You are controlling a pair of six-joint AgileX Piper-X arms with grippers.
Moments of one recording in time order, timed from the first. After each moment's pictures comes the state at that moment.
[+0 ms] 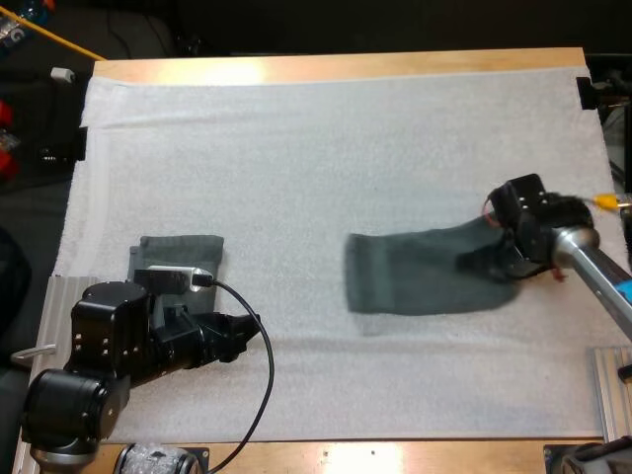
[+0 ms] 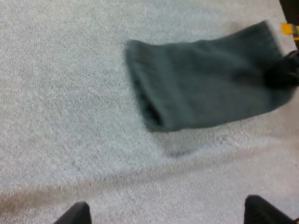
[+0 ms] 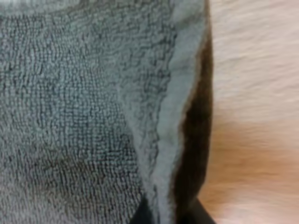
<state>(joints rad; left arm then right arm) -0.17 0.64 -0.82 1.16 0.50 -2.07 0.27 1.52 -0.95 0.92 0.16 -1.66</state>
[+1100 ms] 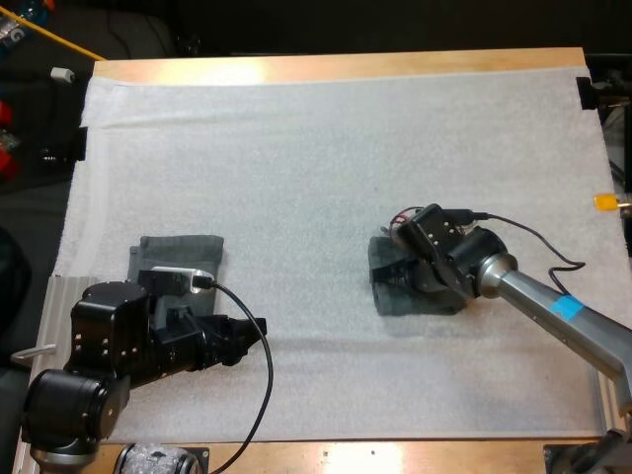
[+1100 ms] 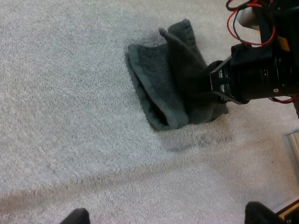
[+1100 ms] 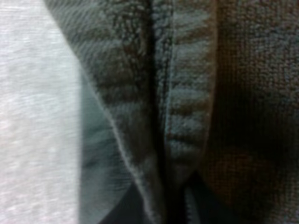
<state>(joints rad) -0.17 0.64 -0.82 1.16 0.57 -2.07 0.64 1.61 -0.97 0.67 -0.03 -1.30</state>
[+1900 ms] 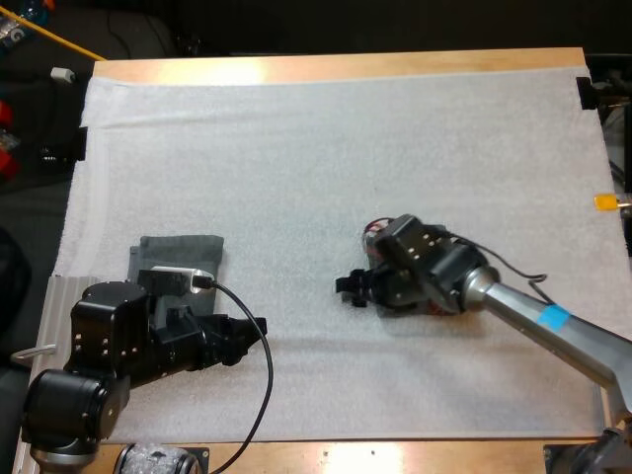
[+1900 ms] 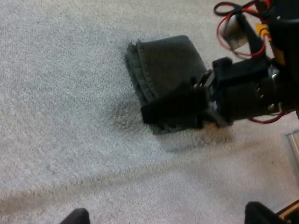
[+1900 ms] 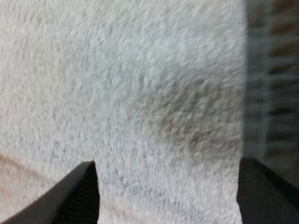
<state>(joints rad) -0.17 0.64 -0.82 1.16 0.57 -2.07 0.75 1.63 -0.97 0.56 -0.24 -1.13</state>
